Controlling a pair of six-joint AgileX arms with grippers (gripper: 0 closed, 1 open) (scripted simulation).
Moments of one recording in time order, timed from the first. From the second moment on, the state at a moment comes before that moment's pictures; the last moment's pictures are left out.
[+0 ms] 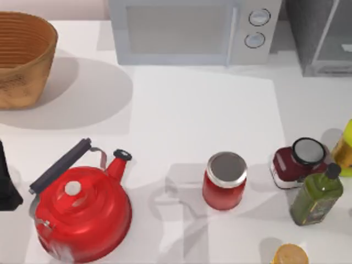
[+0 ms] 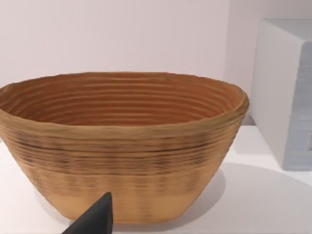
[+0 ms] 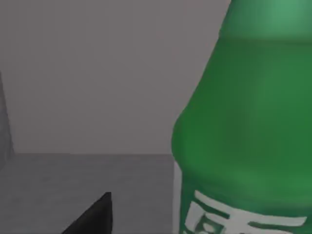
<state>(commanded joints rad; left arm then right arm) 0.00 0.00 0.00 0.00 0.00 0.00 -0.26 2.27 1.23 1.05 -0.22 0.00</state>
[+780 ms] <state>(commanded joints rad) 0.00 0.00 0.00 0.00 0.00 0.00 -0.24 2.31 1.31 1.00 -0.21 0.00</state>
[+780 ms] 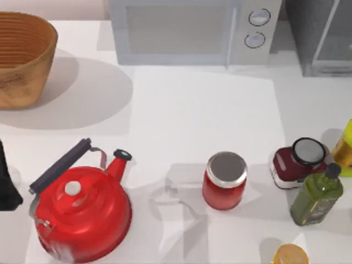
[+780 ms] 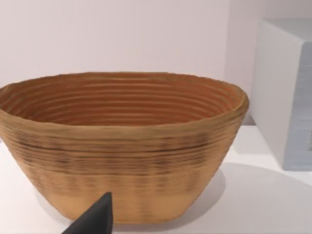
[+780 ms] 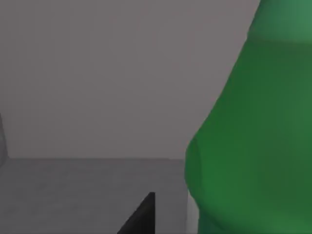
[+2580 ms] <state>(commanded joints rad) 0.00 0.00 0.00 0.00 0.00 0.00 -0.25 2.20 1.34 0.85 -0.21 0.01</state>
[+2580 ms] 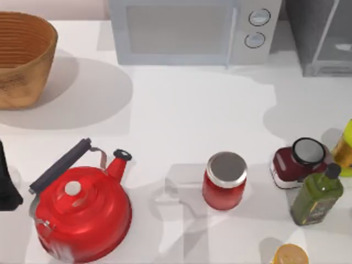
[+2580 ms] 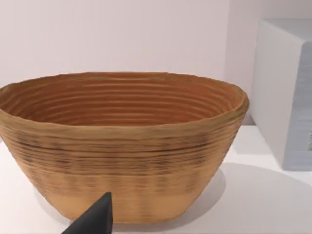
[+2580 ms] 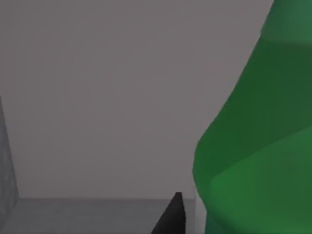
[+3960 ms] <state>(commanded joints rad) 0.00 0.00 0.00 0.00 0.00 0.00 -0.26 1.75 0.77 0.91 -0.23 0.01</state>
